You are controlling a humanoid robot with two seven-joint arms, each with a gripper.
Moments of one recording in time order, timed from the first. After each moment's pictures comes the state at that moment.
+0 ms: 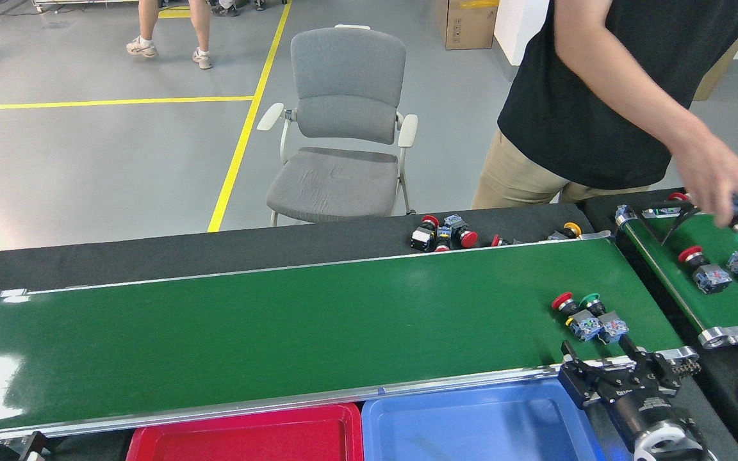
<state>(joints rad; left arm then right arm) 0.51 0.47 0.31 -1.62 -1.02 -0.19 0.18 -0.06 -0.09 -0.18 -1.44 1.36 -0.30 0.16</state>
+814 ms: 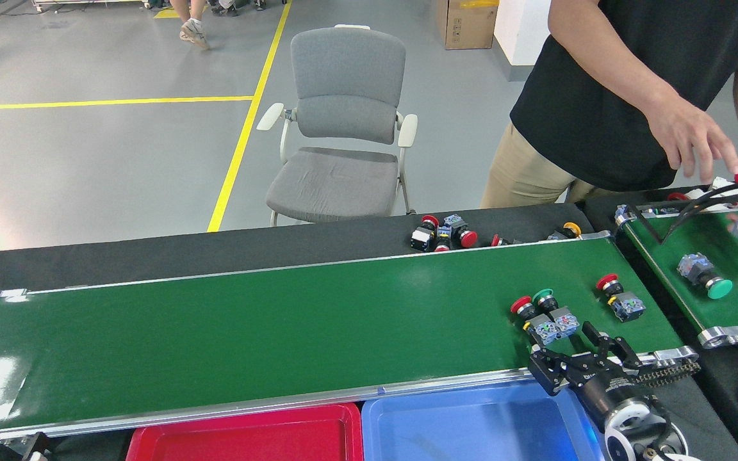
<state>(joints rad) 0.48 0.47 0.29 -1.58 -1.02 -0.19 0.18 -0.15 -0.09 -0.09 -1.34 1.36 -0.32 0.16</state>
